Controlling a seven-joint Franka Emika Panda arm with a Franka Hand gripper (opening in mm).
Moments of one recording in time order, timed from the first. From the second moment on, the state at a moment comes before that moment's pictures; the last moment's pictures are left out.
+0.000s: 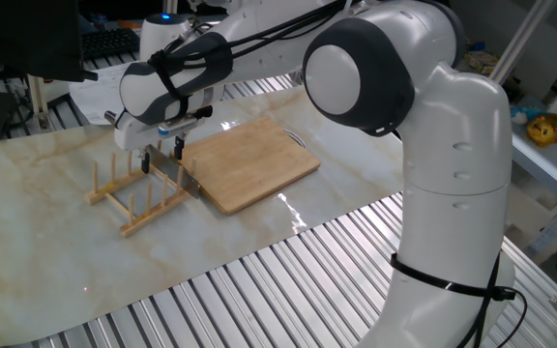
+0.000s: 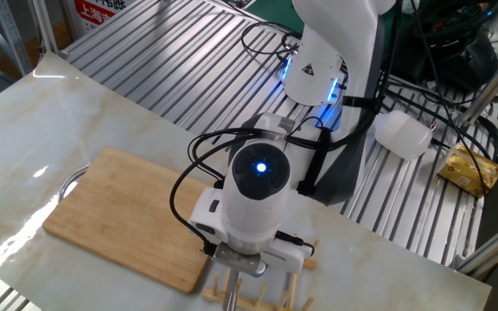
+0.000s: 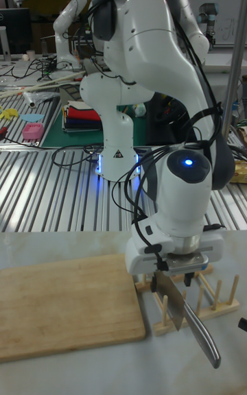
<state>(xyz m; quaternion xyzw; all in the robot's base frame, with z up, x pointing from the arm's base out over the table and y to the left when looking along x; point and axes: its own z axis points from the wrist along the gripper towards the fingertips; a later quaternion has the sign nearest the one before) 0.604 0.119 0.123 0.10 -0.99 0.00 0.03</state>
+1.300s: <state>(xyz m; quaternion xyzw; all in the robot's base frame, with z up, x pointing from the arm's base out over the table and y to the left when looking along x) 0.606 0.119 0.124 0.10 -0.99 0.00 0.03</state>
